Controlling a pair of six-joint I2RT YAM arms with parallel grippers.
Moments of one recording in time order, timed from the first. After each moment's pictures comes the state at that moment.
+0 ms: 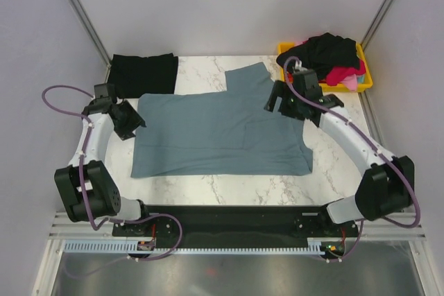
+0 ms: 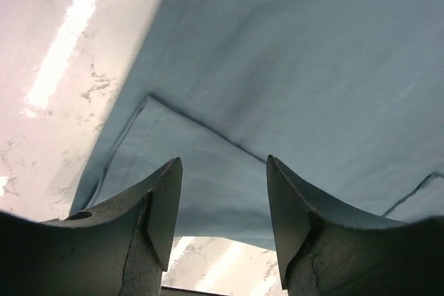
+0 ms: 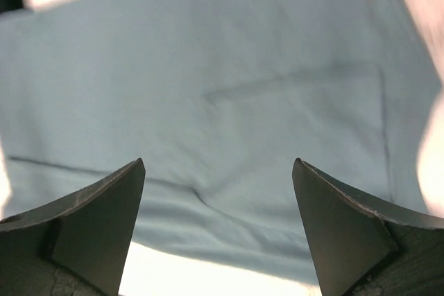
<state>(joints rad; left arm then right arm) 0.23 1.42 1.09 -0.76 0.09 -0.51 0.31 1.41 1.13 -0.52 -0.03 0.57</state>
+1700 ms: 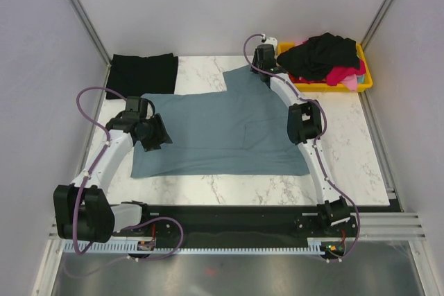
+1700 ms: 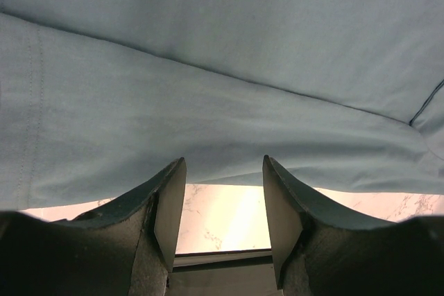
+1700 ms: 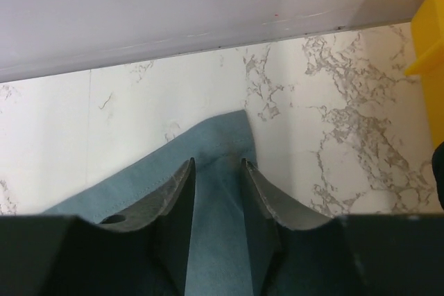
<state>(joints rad) -0.09 1.24 0.91 -0.74 0.11 -0.49 0.28 2.85 2.59 -0.22 0.22 0.33</state>
